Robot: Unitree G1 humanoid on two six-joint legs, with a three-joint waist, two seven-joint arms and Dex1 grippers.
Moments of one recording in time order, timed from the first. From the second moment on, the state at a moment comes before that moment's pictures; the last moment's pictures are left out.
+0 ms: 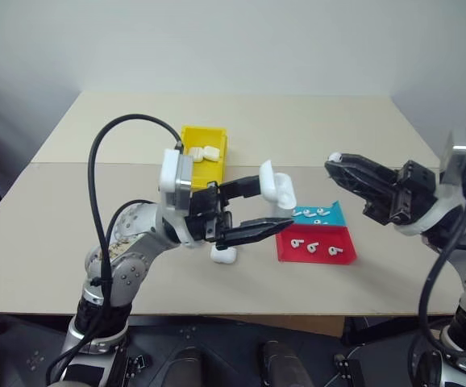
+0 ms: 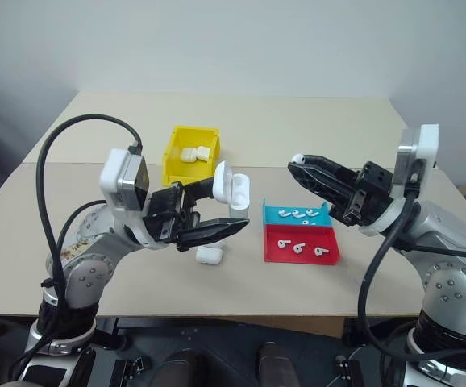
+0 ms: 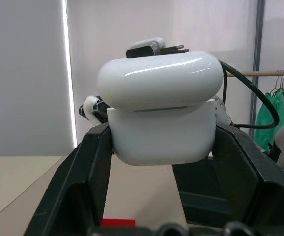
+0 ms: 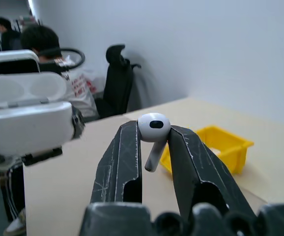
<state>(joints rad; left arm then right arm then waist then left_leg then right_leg) -0.50 0.37 -0.06 -0.44 -0.86 0.49 -0.92 -0.40 -0.52 -0.49 -0.57 1.01 0.85 0.73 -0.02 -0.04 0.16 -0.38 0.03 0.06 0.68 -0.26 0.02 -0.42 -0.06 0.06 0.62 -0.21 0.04</state>
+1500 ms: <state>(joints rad) -0.53 0.34 -0.07 -0.38 -0.79 0.48 -0.99 -0.44 -0.62 -0.24 -0.63 1.16 0.70 0.56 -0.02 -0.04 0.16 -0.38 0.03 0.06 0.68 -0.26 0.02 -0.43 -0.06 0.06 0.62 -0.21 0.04</state>
